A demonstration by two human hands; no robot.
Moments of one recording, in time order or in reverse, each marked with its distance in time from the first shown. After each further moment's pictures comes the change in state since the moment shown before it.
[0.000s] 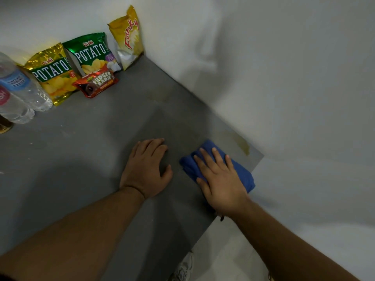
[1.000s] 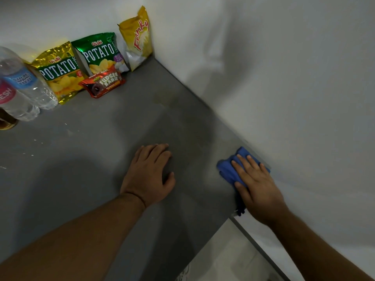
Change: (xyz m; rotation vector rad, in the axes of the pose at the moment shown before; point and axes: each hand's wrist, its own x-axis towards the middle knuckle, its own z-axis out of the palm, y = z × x) left_hand 0.001 0.001 0.001 -0.006 0.059 0.025; right_hand -0.022 0.086 -0.013 0.064 0.077 0.031
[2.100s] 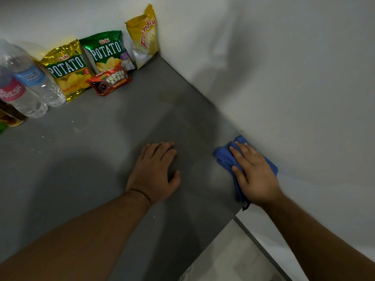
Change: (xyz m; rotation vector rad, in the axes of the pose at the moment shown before) left_hand 0.000 -0.001 0.000 -0.004 0.000 -0.007; right_hand 0.043 -0.015 -0.007 0.047 0.058 -0.041
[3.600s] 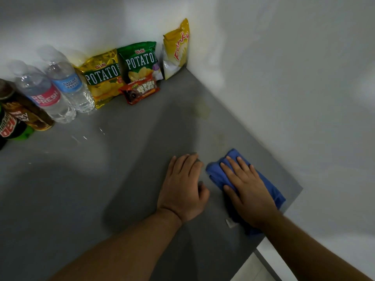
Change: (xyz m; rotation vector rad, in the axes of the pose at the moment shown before) left_hand -0.003 -0.009 0.003 -0.189 0.067 -0.091; right_hand 0.033 -0.077 0.036 -0.169 -0.131 -0.062
